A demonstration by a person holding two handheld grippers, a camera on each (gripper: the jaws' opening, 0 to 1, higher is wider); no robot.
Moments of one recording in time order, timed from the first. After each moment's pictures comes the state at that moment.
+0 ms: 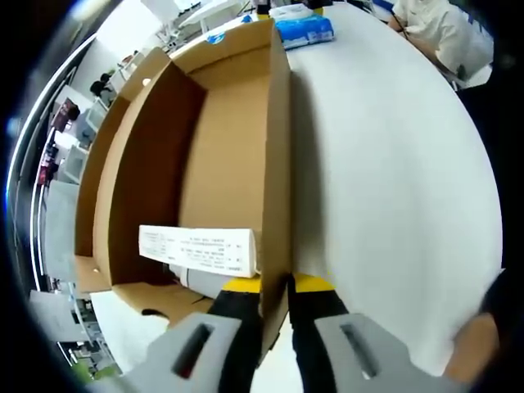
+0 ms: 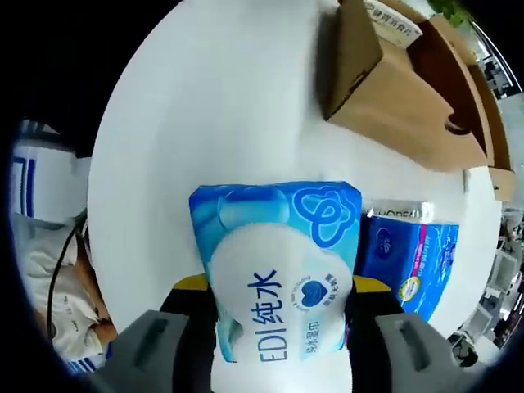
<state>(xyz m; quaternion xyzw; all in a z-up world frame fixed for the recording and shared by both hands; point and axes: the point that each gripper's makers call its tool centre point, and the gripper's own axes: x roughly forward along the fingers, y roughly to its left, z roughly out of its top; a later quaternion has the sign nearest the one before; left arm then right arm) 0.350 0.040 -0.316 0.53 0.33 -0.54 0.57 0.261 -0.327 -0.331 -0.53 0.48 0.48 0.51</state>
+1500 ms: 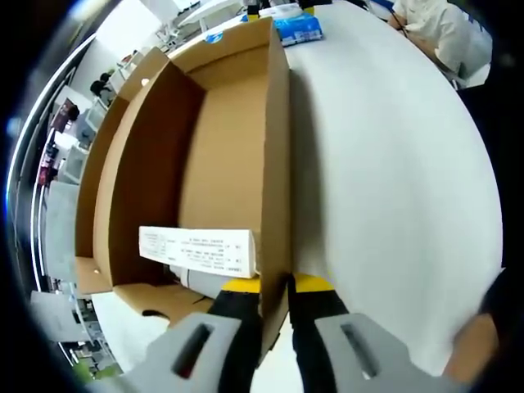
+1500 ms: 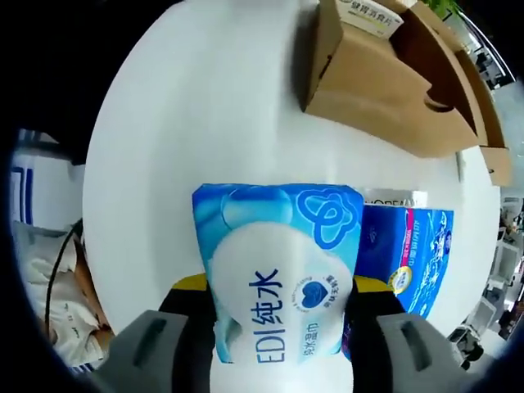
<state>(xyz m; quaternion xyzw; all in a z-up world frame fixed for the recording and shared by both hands) 0.349 0.039 -0.316 0.53 0.33 -0.53 0.57 0.272 -0.334 -0.331 -0.52 0.47 0.47 0.52</state>
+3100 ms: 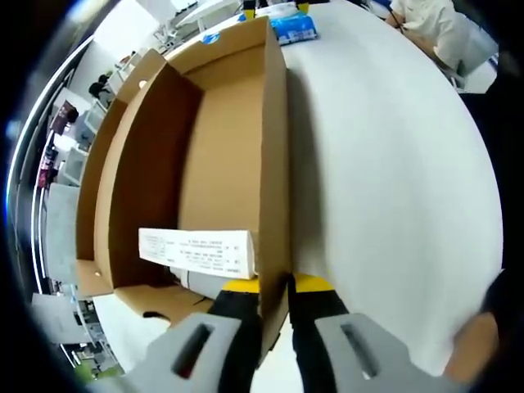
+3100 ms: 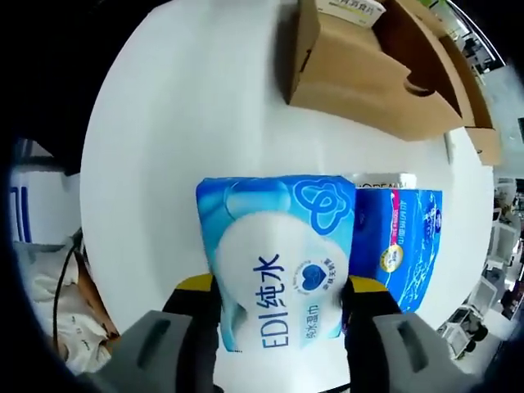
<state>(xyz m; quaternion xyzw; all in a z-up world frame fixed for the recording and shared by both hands) 0.347 0.039 -0.317 0.54 0.33 -0.53 0.56 0.272 -0.341 -0.323 -0.52 0.50 0.44 0.54</state>
